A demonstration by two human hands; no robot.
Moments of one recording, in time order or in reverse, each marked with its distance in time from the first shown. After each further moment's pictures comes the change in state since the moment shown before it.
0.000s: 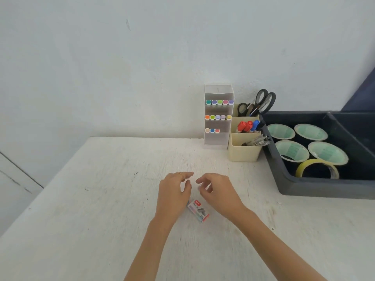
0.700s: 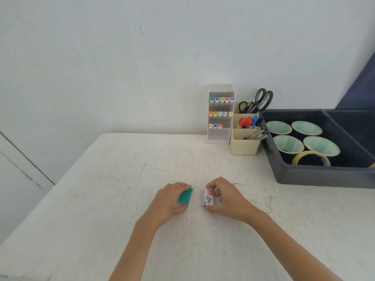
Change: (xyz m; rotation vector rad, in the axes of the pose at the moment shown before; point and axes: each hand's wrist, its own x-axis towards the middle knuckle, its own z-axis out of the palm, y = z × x) left_hand -0.043 -0.039 -0.032 0.227 -0.468 0.142; right_hand -0.043 0.025 0.005 0.015 -0.204 -0.065
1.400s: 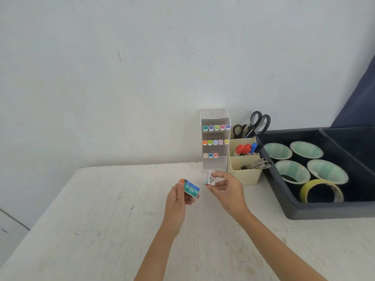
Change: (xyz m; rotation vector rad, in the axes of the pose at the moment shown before) left_hand 0.117 0.023 -0.013 -1.111 0.381 -0.307; right_hand 0.107 0.003 -0.034 0.430 0.580 0.270
